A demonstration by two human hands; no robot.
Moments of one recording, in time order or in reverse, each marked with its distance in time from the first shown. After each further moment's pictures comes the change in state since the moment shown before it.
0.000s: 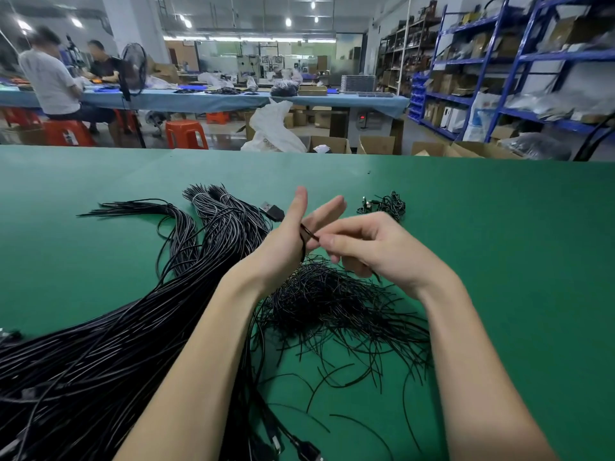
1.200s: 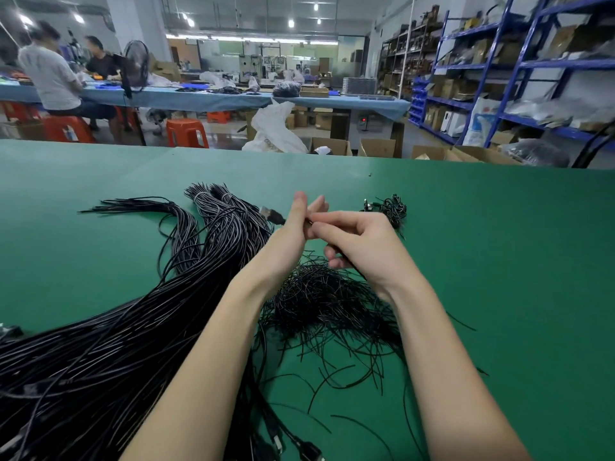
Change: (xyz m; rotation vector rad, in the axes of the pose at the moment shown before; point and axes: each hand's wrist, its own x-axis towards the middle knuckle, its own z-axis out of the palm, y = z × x) left_hand 0.009 -0.013 -0.007 0.105 0.257 0.009; right_hand 0.014 -0.004 0.031 0.161 0.305 0.087
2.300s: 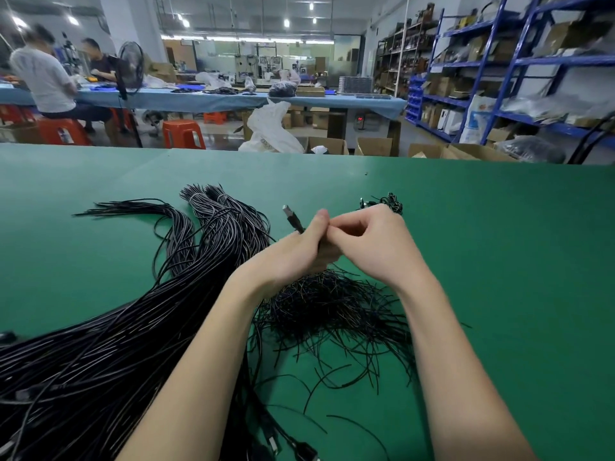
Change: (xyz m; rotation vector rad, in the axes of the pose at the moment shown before) left_hand -0.013 0.016 0.010 0.128 -0.239 -0.157; right_hand 0.003 -0.001 -0.021 -0.589 0.108 -0.178
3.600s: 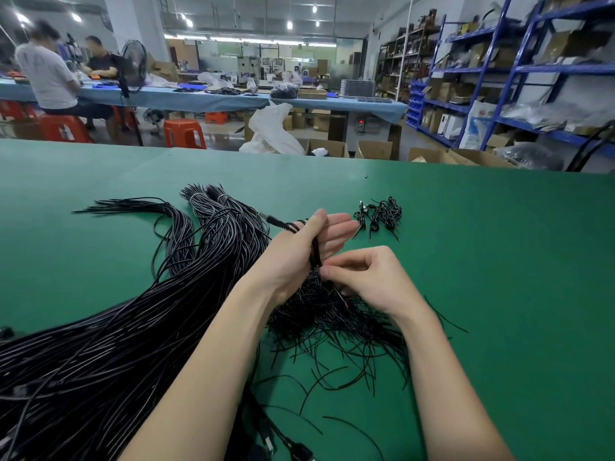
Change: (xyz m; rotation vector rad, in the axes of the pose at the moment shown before) left_hand 0.008 -0.005 0.015 -0.495 0.091 0.209; right_hand -0.020 0.036 0.017 0.320 -0.128 0.279
